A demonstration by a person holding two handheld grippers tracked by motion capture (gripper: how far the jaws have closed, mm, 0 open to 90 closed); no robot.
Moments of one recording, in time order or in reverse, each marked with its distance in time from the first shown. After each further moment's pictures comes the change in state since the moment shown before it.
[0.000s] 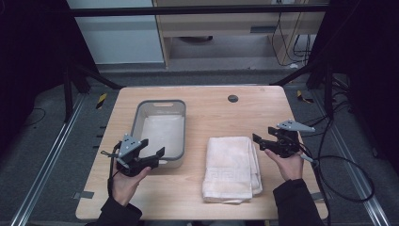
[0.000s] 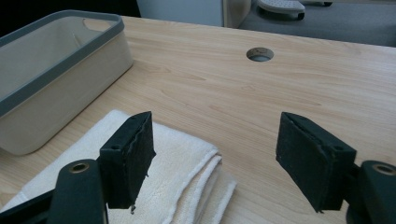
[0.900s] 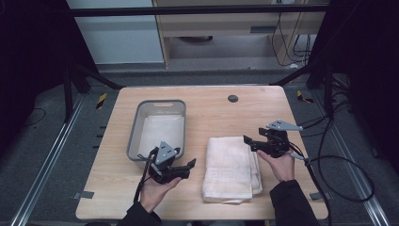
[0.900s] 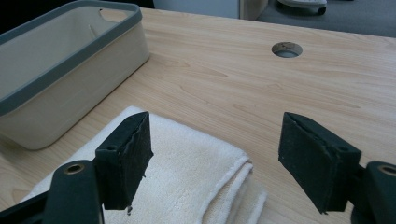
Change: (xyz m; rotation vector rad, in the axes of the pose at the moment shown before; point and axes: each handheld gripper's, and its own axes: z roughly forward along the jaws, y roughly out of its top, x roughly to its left) left arm -0.071 -0.005 0.040 0.080 -0.141 0.089; right arm 0.013 -0.003 0.022 0.024 0.054 -0.020
